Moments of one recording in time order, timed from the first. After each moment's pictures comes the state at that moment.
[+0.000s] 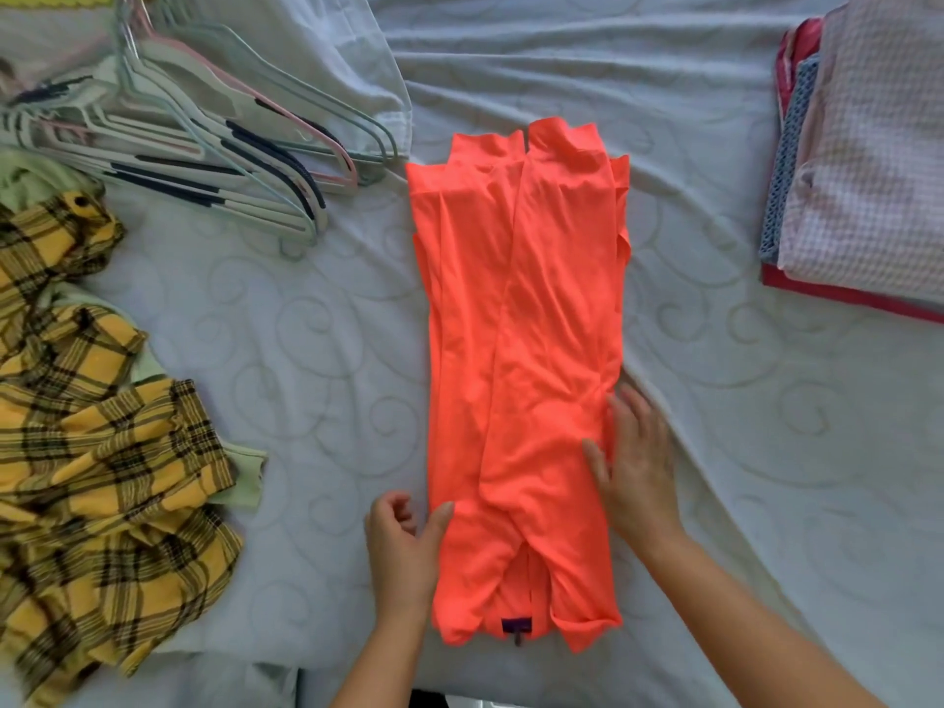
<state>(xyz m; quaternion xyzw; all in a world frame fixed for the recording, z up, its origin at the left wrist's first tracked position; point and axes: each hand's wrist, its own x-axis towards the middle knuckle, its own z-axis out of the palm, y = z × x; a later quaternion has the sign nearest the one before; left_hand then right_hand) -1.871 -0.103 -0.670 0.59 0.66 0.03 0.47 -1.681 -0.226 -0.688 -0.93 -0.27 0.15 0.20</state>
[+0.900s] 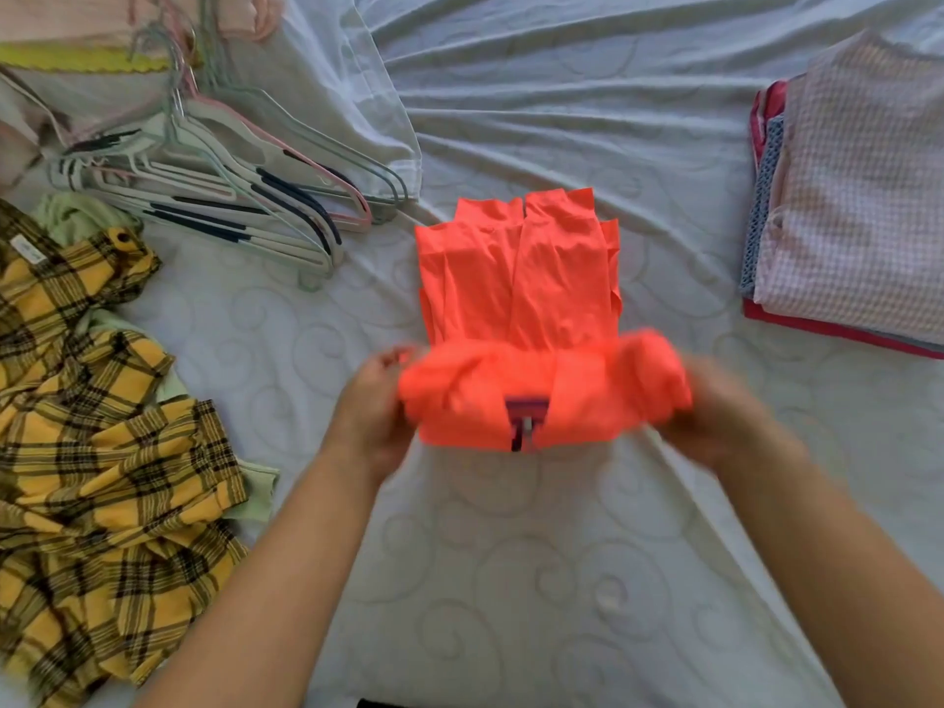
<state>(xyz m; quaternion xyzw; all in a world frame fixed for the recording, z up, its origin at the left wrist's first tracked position) -1.766 0.008 -0.573 0.38 0.49 0.10 0.78 -1.590 -0.177 -0.567 -0.61 0.13 0.50 0.61</state>
